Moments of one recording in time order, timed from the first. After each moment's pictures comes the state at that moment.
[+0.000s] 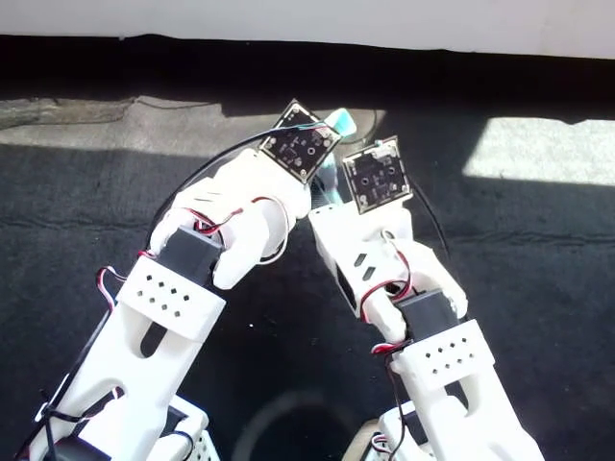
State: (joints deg) left arm 18.8 -28.2 30.5 50.7 -13.5; right arm -28.7 -51.4 50.2 29.0 5.4
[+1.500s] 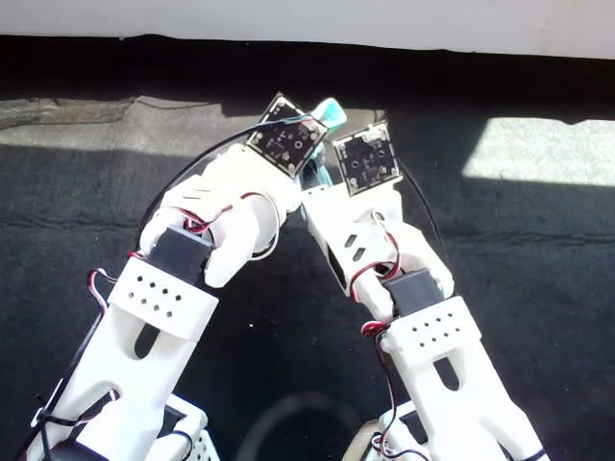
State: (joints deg) left arm 17.5 -28.3 30.3 50.7 -13.4; right arm -29.0 -43.4 47.4 19.6 5.5
